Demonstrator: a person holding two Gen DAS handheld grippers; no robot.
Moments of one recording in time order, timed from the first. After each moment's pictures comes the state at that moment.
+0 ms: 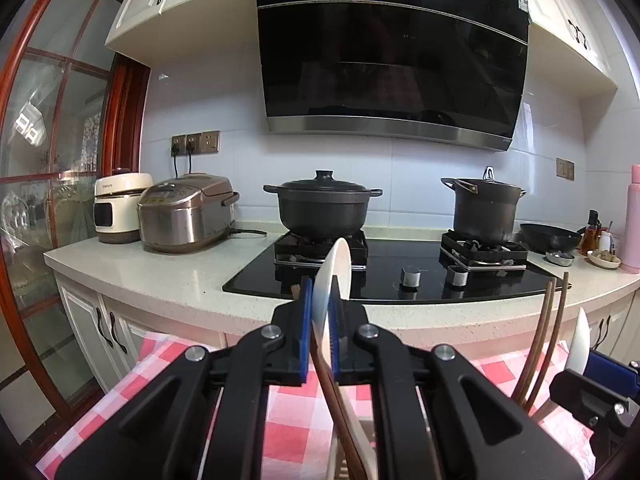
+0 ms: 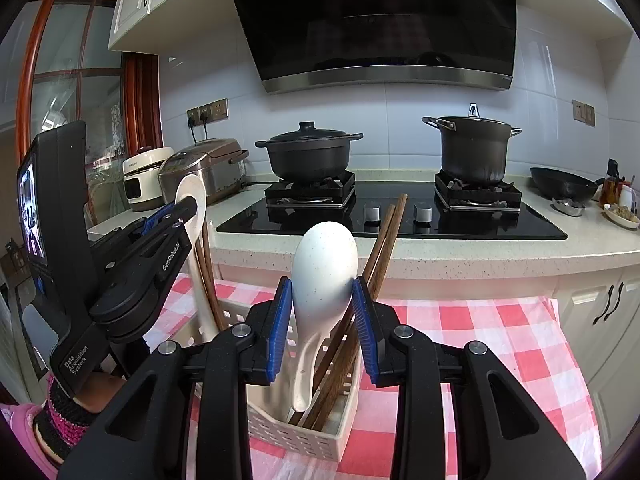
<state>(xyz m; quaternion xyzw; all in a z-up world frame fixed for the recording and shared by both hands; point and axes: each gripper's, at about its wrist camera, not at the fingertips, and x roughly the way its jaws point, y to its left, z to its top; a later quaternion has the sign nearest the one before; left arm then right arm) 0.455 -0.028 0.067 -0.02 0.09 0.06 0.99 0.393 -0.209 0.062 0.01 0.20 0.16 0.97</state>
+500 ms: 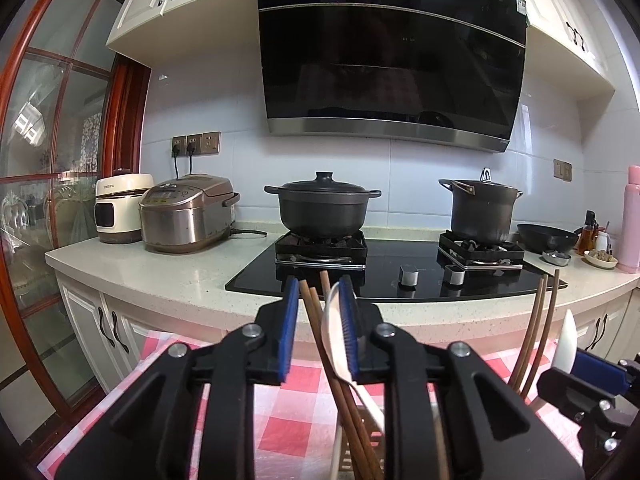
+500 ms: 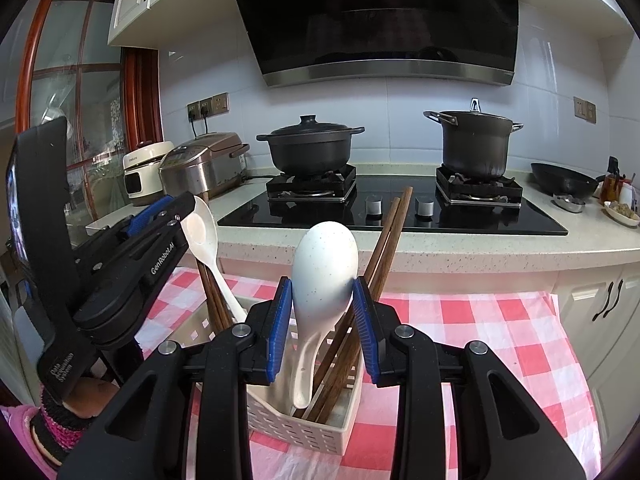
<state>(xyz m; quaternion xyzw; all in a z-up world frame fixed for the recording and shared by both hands) 0.442 -0.027 0.069 -0.02 0.08 0.06 0.99 0.393 -0.206 0.061 0.01 0.21 0.16 0.96</state>
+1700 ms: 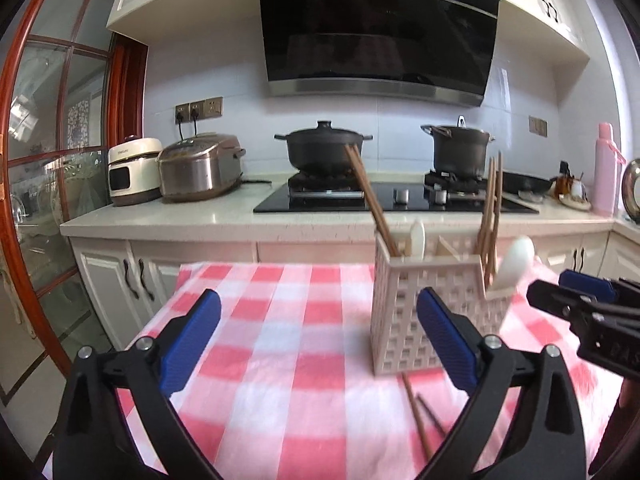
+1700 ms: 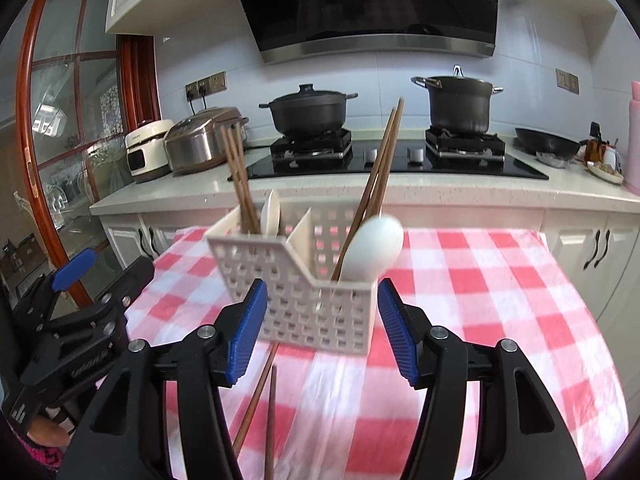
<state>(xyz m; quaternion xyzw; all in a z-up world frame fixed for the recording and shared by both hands) 0.290 0.015 -0.003 0.01 0.16 0.04 0.99 0.298 -0.199 0.007 0.02 0.25 0.14 0.96</state>
